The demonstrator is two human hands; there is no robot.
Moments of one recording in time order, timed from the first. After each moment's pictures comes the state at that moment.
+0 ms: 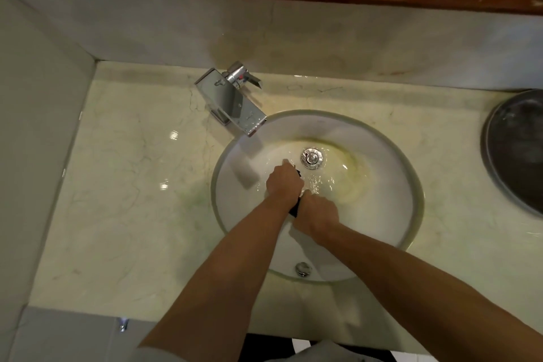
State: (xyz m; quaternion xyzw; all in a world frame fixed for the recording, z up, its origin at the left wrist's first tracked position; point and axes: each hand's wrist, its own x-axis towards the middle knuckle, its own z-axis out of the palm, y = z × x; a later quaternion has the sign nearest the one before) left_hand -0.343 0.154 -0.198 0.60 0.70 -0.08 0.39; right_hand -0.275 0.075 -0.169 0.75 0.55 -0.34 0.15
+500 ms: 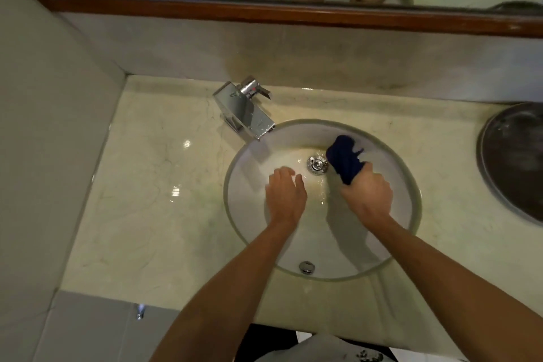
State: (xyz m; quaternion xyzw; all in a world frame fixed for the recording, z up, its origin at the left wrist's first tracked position) left_hand -0.359 0.108 -0.176 0.62 0.71 0.16 0.29; right_hand -0.197 0.090 -0.102 0.86 0.45 -0.24 -0.06
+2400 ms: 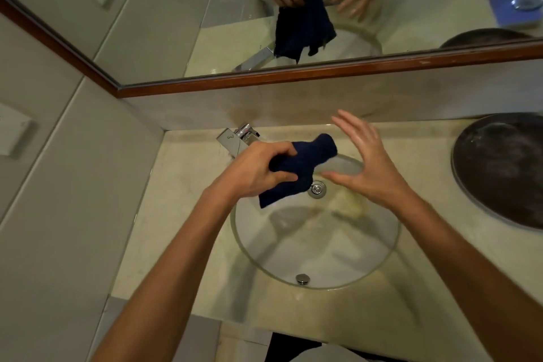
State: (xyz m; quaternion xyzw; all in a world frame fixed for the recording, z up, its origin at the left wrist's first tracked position) left_hand -0.367 0.156 0.099 0.85 0.42 0.07 0.30; right_hand -0.122 0.096 0.036 0.55 0.69 -0.28 -0.37
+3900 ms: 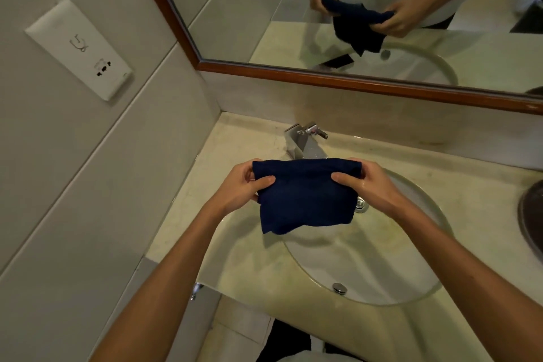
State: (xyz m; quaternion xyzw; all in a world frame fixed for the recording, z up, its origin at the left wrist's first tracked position) left_hand -0.551 0.119 0.064 0.55 0.58 0.28 0.53; right_hand -0.252 0.129 0.042 0.52 0.56 -0.56 -0.32
